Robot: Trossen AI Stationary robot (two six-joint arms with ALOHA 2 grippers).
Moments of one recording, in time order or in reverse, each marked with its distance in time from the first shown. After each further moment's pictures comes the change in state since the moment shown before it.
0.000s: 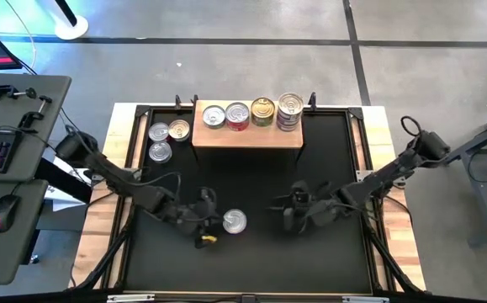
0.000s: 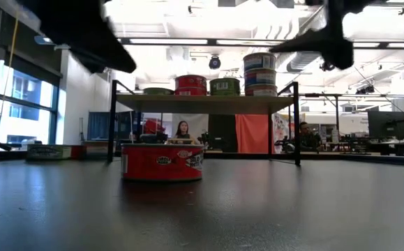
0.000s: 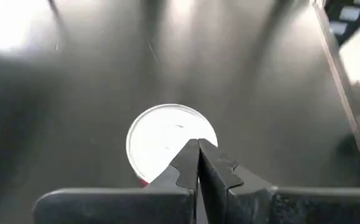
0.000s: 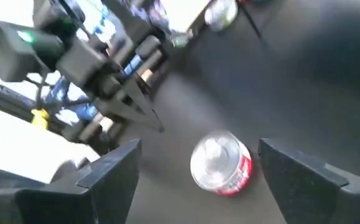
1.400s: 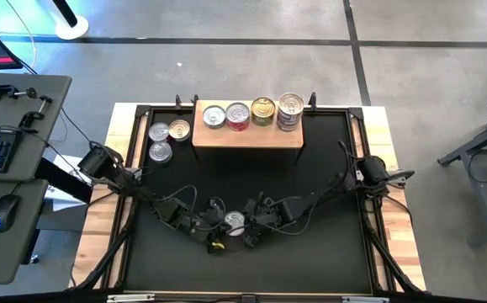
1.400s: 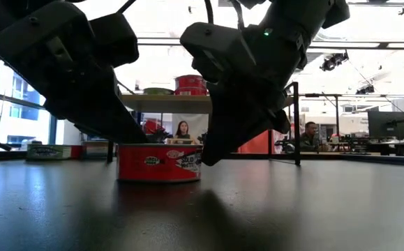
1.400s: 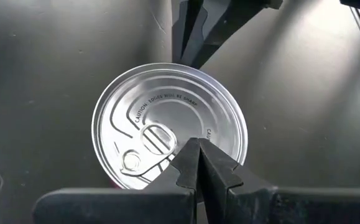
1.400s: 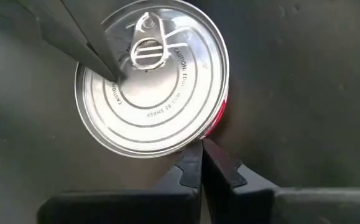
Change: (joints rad) left arm -0.002 0.325 -0.099 0.371 0.014 -0.138; right arm -0.159 0.660 0.570 -0.496 -0.431 -0.202
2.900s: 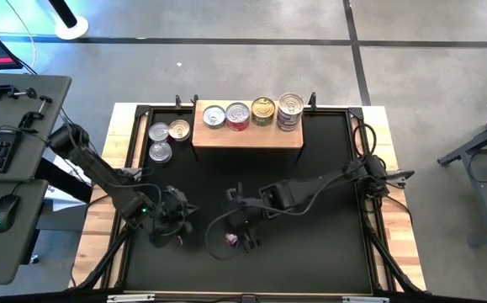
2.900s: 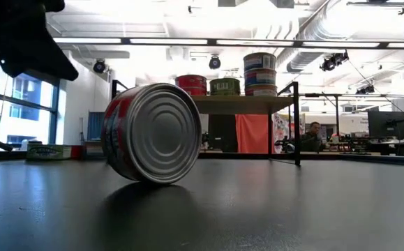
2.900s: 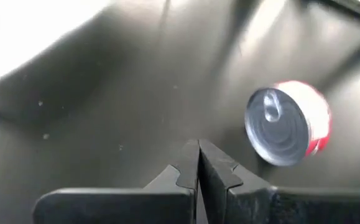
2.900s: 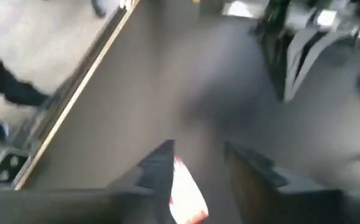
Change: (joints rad) left arm -0.229 -0.501 -0.004 -0.739 -0.407 -0.504; right arm -0.028 0.002 0.613 -0.419 -0.191 -0.981
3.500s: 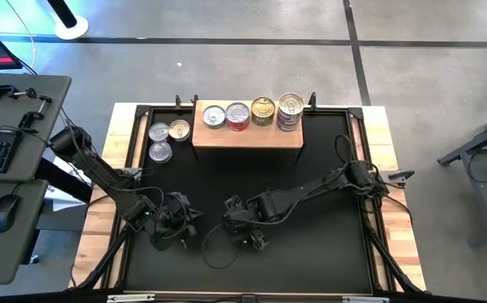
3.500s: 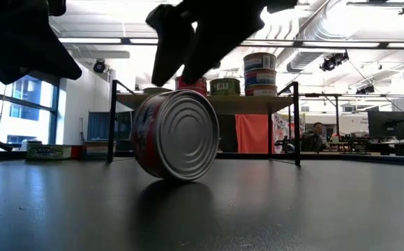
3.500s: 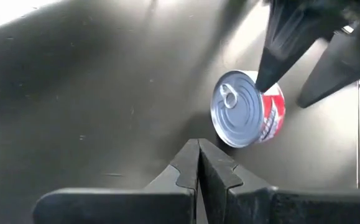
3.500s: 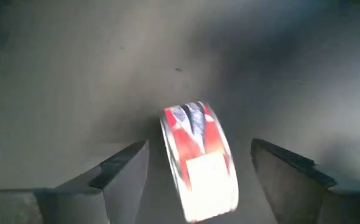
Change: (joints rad) left arm -0.009 0.056 0.000 0.131 0.020 -0.090; right arm -0.003 0.147 -0.010 -0.153 -0.006 -0.271
